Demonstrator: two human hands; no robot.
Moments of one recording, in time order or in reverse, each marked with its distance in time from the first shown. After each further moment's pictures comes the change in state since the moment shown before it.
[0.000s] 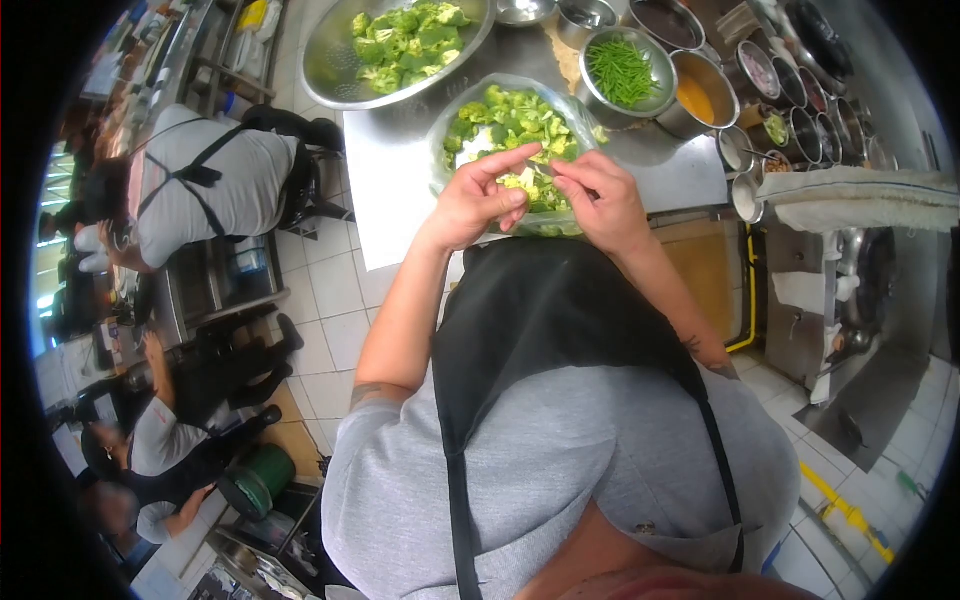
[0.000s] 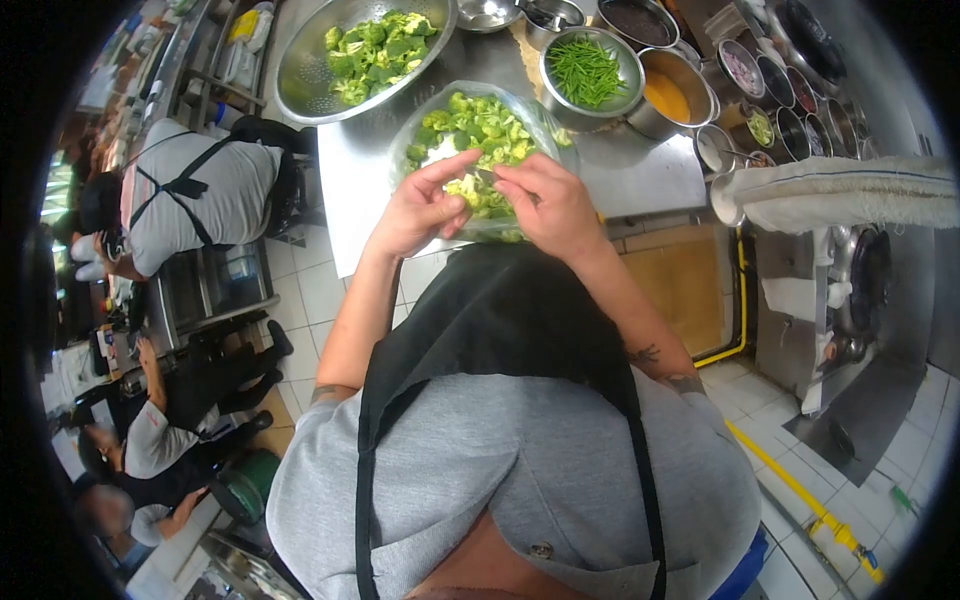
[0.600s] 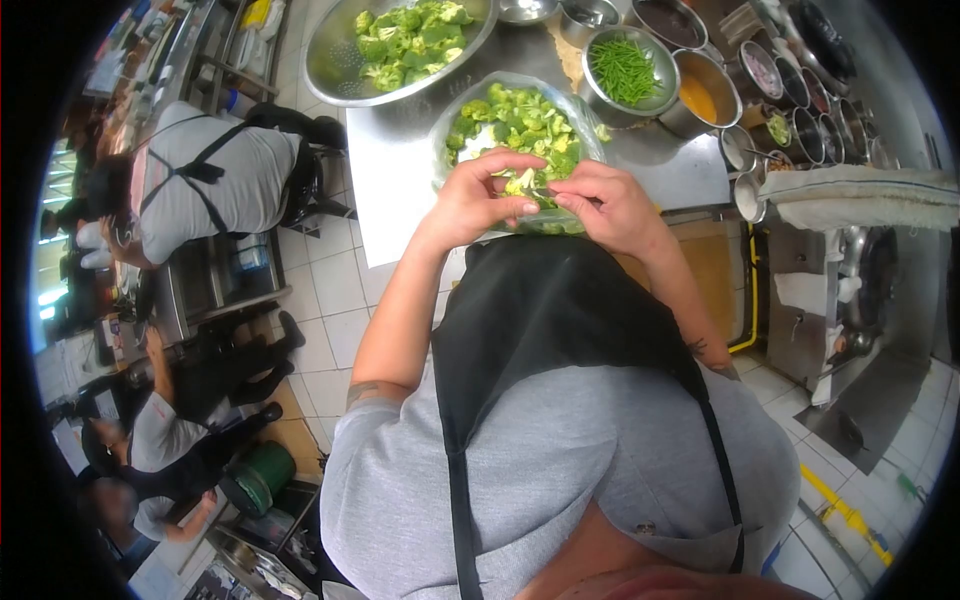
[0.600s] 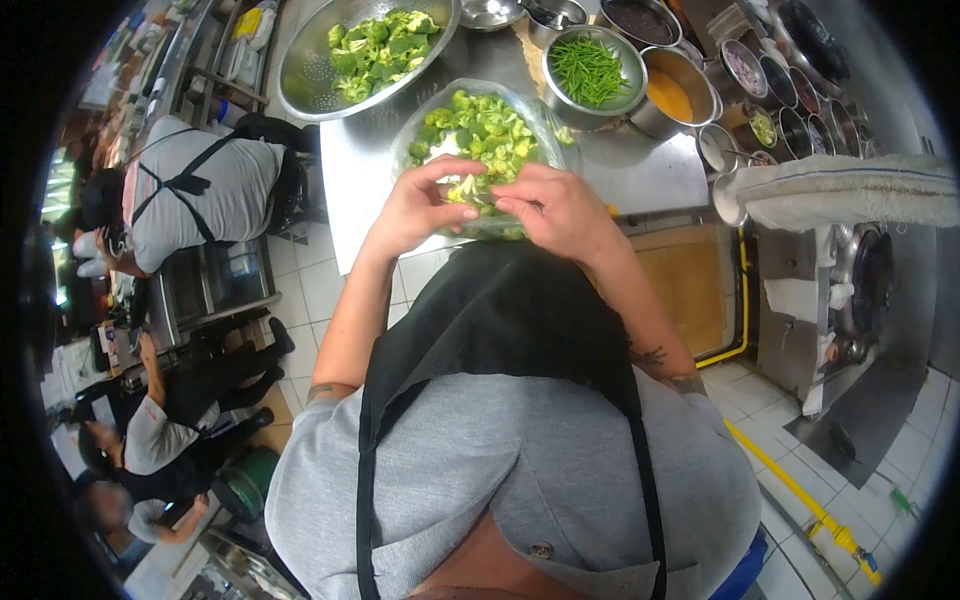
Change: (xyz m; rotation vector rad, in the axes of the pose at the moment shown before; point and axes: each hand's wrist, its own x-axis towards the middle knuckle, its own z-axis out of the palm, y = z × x) left_hand -0.002 0.017 0.011 0.408 0.077 0.020; right_hand 0.004 -0.007 -0.021 0.030 -0.287 -0.017
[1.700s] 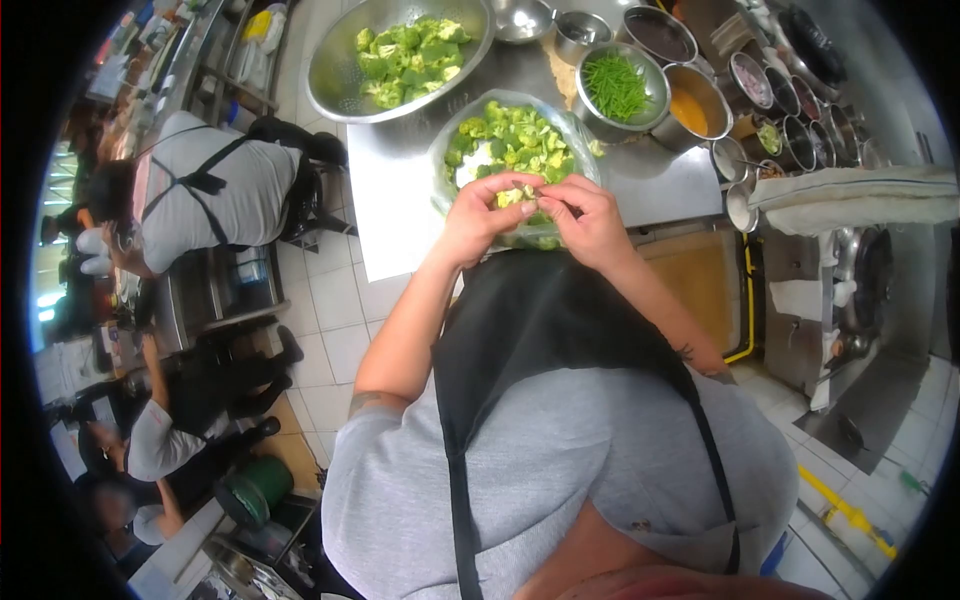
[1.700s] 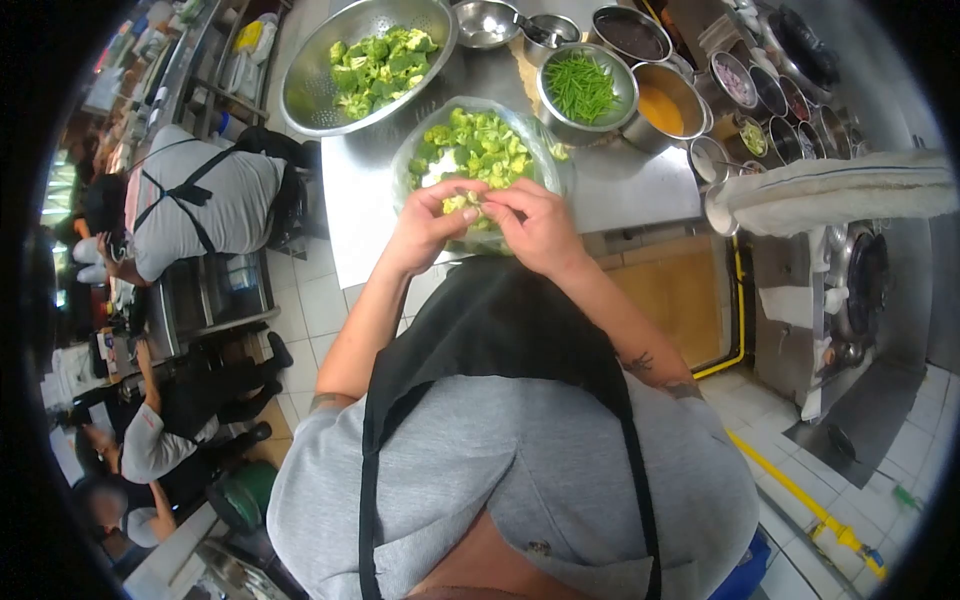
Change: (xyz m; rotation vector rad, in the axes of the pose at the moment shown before) left_hand 0.003 -0.026 0.009 -0.207 0.036 0.018; right_hand -0.002 0.004 0.035 0.109 0.255 0.108
